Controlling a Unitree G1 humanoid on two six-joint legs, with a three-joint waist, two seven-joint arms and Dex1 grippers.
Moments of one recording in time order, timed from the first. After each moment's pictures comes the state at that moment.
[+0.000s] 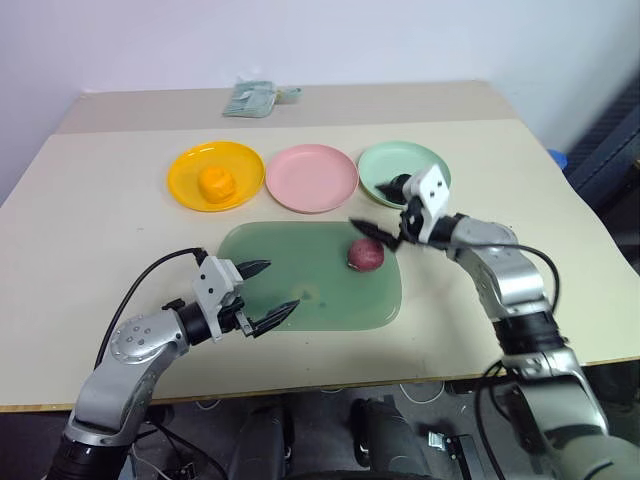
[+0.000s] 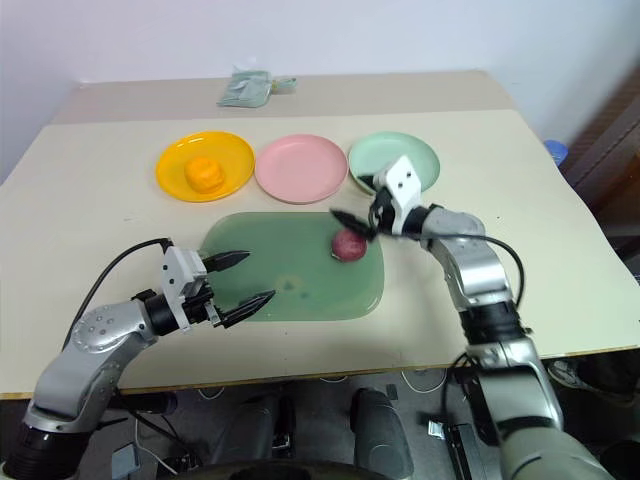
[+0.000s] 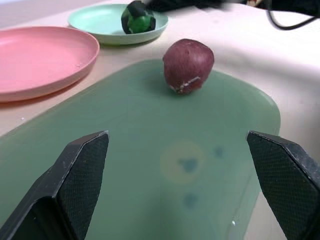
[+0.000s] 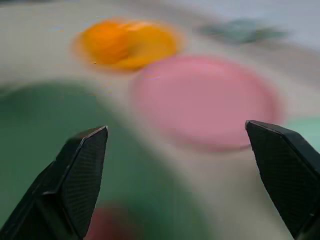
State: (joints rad) left arm 0.03 0.57 0.02 -0.43 -0.40 0.32 -0.78; right arm -0.53 -0.49 0.08 0.05 0.28 0.34 0.84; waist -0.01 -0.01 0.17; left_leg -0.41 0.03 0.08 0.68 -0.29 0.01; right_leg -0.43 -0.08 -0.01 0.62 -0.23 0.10
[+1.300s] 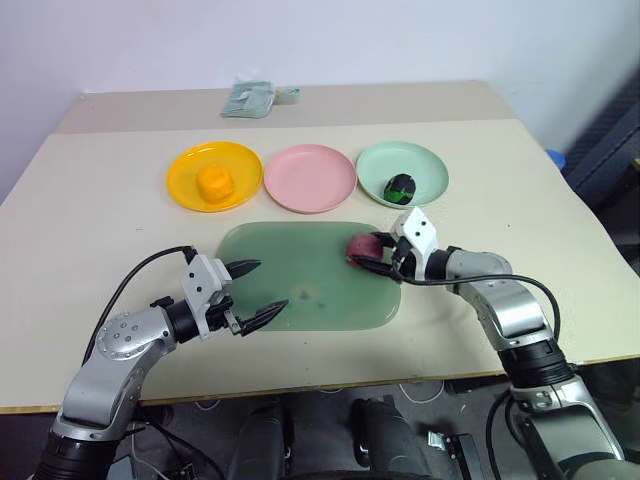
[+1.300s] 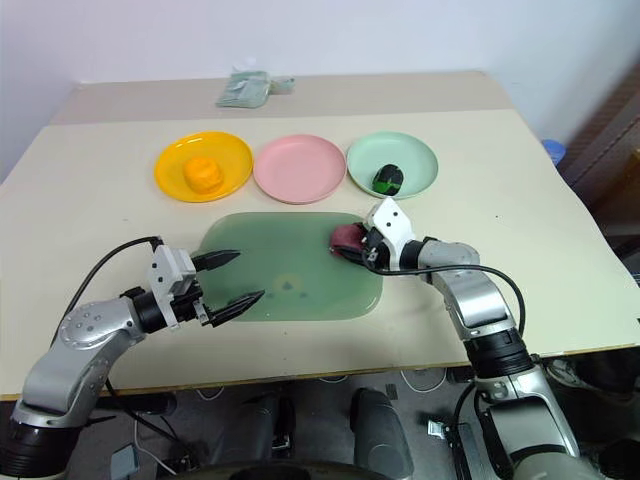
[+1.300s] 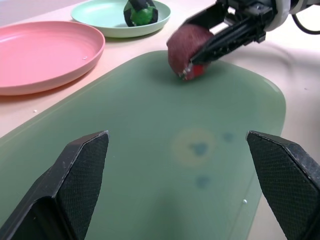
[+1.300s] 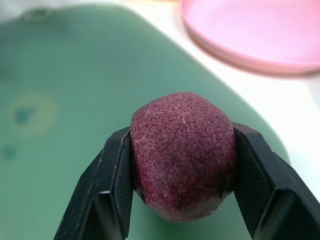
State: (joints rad) left arm 0.02 0.60 0.05 -0.39 -0.40 0.30 -0.80; right arm -0.47 -0.46 0.13 0.01 0.22 0.41 0.79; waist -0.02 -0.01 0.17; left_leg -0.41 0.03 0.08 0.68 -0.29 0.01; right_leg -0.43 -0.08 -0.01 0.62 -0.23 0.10
